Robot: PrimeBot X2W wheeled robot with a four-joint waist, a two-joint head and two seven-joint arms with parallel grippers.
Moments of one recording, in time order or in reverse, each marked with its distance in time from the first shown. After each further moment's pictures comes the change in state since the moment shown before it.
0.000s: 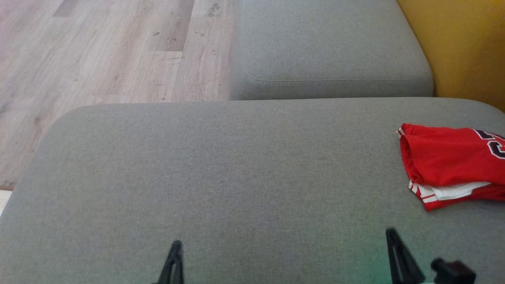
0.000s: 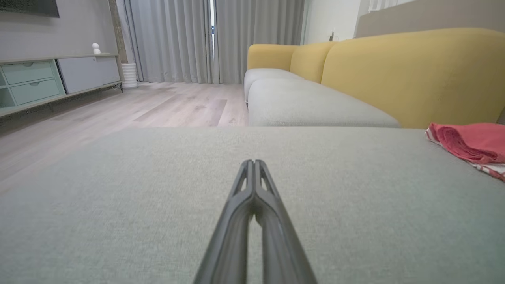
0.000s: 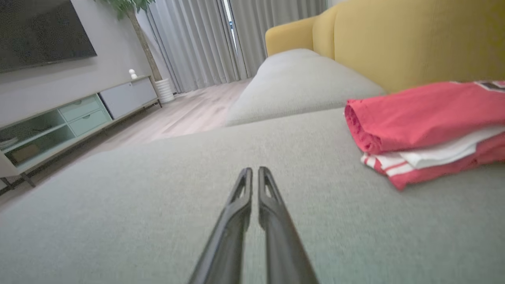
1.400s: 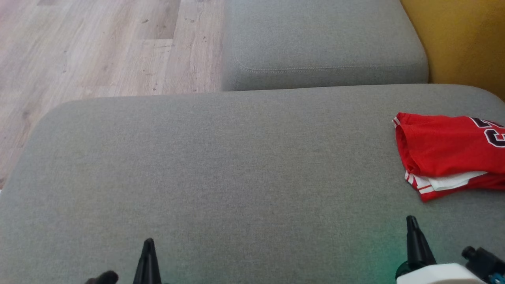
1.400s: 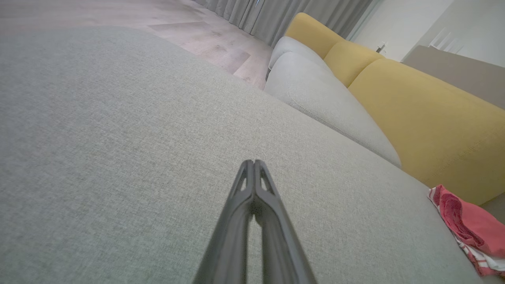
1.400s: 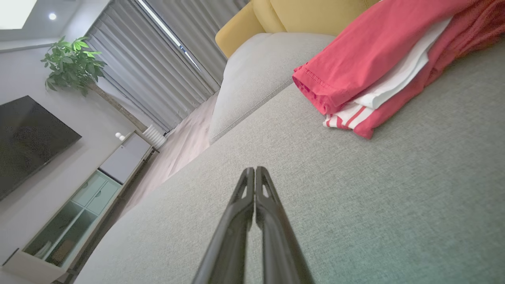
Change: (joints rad) left arm -0.055 0.011 0.087 0.054 -0.486 -0.094 0.088; right arm -0.058 0.000 -0.048 0.025 0.442 0.000 0.102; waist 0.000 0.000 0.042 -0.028
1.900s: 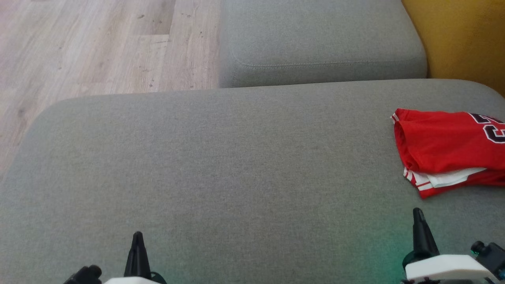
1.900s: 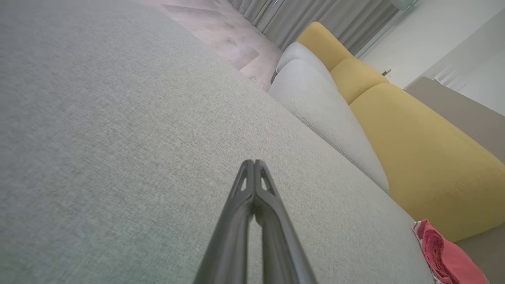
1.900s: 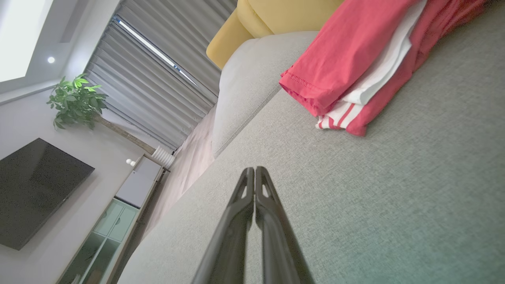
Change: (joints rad) left arm -0.039 0.003 0.051 0.007 -0.178 -0.031 0.035; right arm -0.035 0.000 -0.024 0.000 0.166 0.000 0.037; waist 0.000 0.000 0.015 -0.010
